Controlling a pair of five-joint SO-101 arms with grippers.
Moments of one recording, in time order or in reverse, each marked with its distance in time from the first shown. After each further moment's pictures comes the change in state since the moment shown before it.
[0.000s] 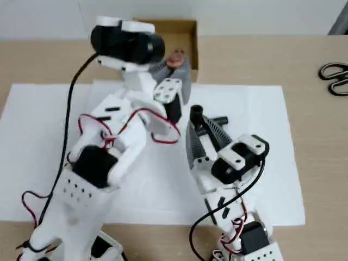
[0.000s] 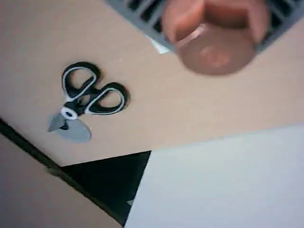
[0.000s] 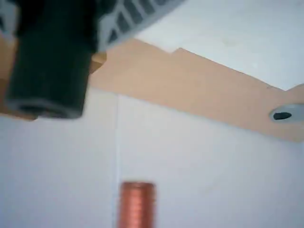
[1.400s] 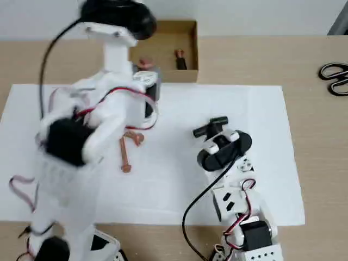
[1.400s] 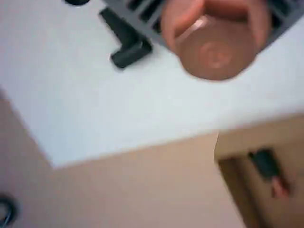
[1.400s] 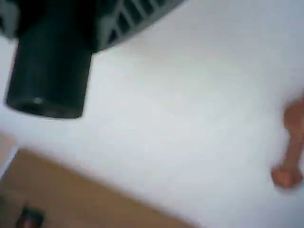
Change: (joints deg) left arm -8.4 10.1 -30.8 37.5 -7.5; right arm 8.5 0.1 0.0 18.0 15.5
